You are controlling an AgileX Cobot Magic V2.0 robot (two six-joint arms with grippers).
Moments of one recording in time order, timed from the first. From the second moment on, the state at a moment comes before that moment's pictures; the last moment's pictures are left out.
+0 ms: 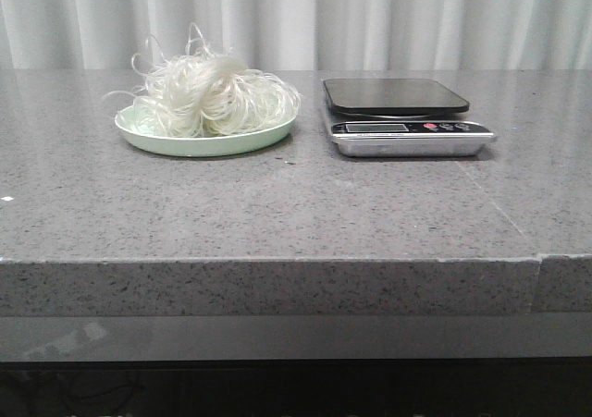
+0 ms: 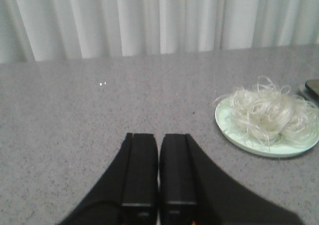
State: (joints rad) left arm -0.06 0.42 -0.72 0.01 0.61 0.02; right arm 0.04 0.47 -0.71 0.04 0.69 0.02
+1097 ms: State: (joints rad) left arm -0.07 0.52 -0.72 -0.03 0.68 0.02; right arm 0.04 0.61 -0.68 0.04 0.71 0.02
